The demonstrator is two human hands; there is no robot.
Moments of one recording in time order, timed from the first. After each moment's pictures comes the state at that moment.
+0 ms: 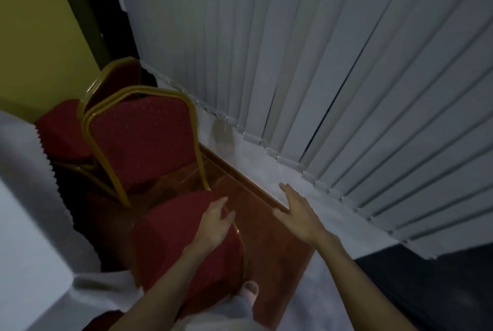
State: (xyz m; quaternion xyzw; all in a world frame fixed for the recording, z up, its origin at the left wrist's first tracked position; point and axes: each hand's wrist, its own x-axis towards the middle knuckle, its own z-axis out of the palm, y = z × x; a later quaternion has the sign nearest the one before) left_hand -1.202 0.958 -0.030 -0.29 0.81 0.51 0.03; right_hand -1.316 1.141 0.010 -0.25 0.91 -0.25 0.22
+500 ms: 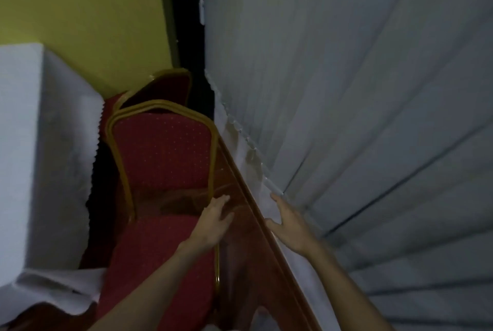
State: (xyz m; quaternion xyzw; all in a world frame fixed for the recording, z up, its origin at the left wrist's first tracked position) left_hand -1.378 0.923 -0.023 -0.42 0.75 0.50 -0.05; right_hand -1.543 1.048 0.021 -0.44 0.81 -0.22 0.31
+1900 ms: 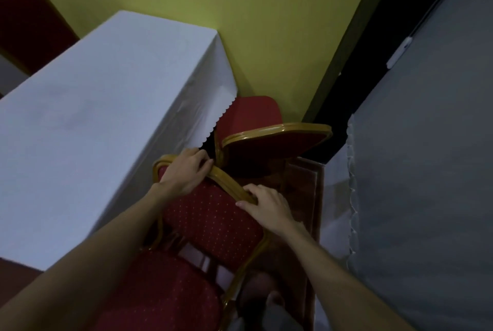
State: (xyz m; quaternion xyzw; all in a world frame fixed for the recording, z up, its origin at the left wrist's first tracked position) left_hand -1.273 0.537 -0.008 -0.65 0.73 0.17 -0.12; right_hand -1.506 0.570 -0.023 -0.76 0.56 -0.06 0.33
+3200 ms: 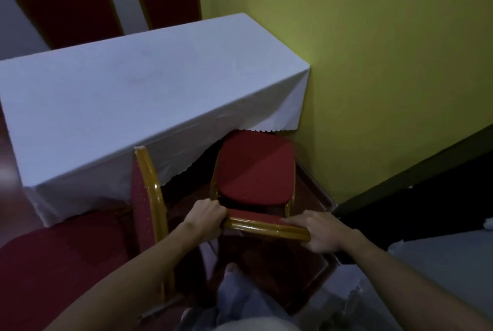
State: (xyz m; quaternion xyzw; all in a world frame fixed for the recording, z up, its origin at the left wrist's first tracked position) left_hand -1.434 0.457 -0.031 -0.78 0.57 0.22 0.11; right_hand -1.647 0.255 -0.017 -0.94 0.13 0.28 0.17
